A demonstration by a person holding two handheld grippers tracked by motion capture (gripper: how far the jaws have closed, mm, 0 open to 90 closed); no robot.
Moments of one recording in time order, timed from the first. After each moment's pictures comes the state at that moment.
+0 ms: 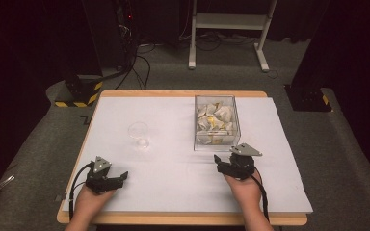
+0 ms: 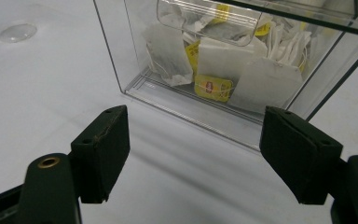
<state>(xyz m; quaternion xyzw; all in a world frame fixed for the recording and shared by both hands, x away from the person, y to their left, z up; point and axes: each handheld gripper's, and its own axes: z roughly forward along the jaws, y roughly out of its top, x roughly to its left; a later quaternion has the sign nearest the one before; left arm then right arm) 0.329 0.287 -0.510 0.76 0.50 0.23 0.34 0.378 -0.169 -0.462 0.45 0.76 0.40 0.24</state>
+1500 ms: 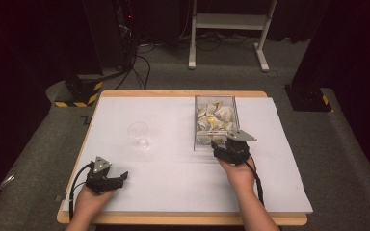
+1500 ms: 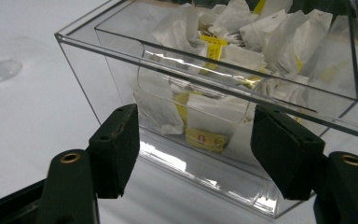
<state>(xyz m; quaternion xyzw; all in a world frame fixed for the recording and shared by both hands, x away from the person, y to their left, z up) 0.328 0.286 -0.510 0.76 0.50 0.23 0.34 0.414 -0.153 -0.447 0.46 0.75 0.41 0.25</state>
